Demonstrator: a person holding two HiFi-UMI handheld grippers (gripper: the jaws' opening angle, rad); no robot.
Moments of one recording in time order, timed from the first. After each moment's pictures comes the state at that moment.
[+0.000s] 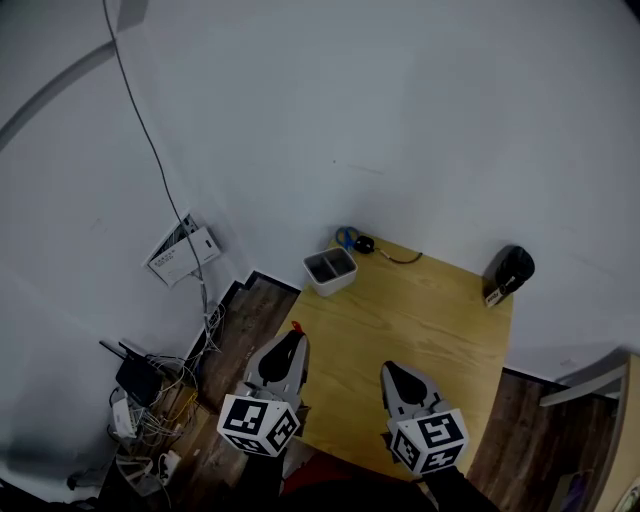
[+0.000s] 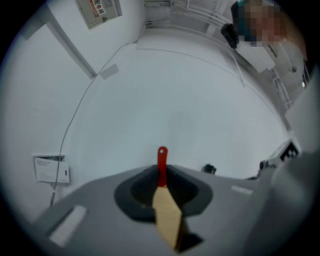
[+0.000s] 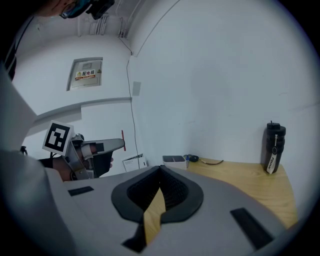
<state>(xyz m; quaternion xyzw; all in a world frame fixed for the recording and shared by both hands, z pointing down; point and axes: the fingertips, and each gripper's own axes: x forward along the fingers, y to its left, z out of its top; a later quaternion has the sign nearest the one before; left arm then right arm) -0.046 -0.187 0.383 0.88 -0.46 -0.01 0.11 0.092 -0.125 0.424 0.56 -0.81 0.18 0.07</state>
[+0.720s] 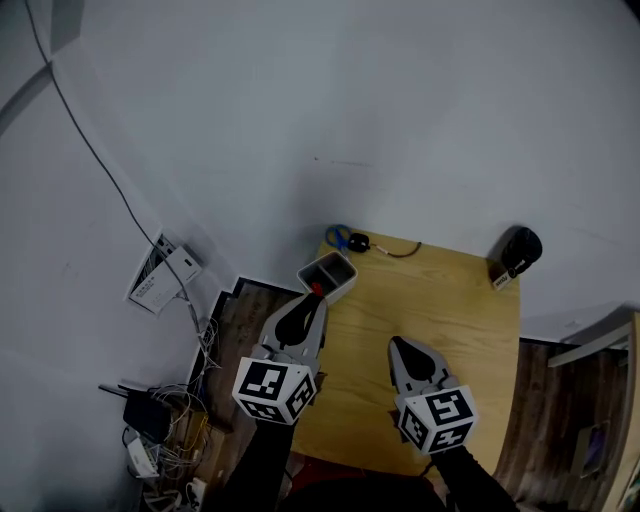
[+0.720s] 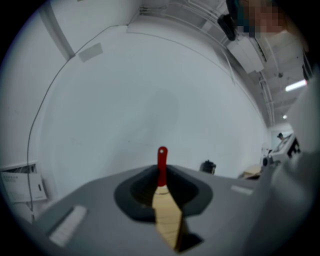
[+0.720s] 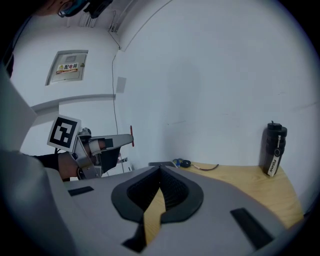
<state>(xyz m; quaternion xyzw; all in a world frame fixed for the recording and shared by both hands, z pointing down) -0.009 -0.303 0.384 0.93 -0.36 0.02 0.09 0.089 -0.209 0.429 0.63 -0.75 0.18 0.07</state>
